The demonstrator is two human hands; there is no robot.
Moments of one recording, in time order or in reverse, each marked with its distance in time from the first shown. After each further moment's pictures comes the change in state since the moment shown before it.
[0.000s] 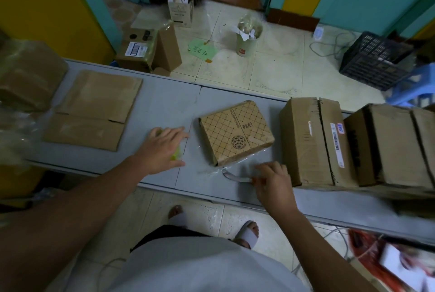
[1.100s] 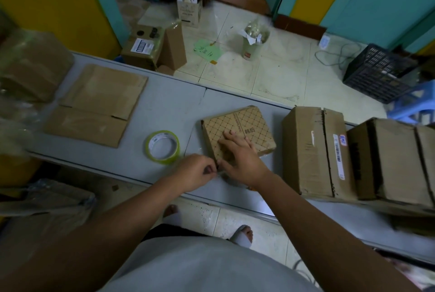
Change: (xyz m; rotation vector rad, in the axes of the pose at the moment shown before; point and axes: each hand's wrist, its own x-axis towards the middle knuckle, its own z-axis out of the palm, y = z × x) left_hand 0.006 0.101 -0.003 -0.639 -0.031 -0.111; right_hand 0.094 -0.059 0.008 0.073 -0.293 -0.332
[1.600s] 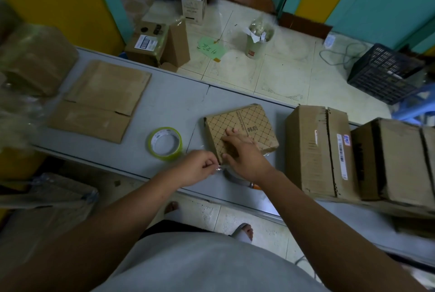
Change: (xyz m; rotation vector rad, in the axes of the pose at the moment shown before) left_hand 0.003 -0.010 0.004 -0.292 -0.047 -0.064; right_hand 0.005 0.001 -0.003 0.058 -0.024 0.036
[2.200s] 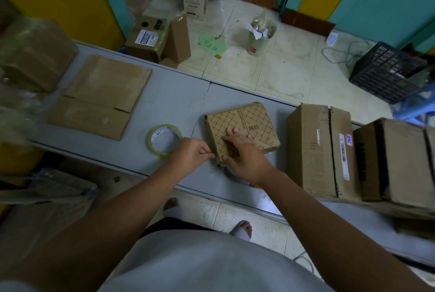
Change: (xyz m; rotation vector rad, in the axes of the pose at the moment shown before) left_hand 0.016 -0.012 -0.010 0.008 0.293 -0.090; right_hand -0.006 0.002 -0.001 -0.002 -0.042 -0.034
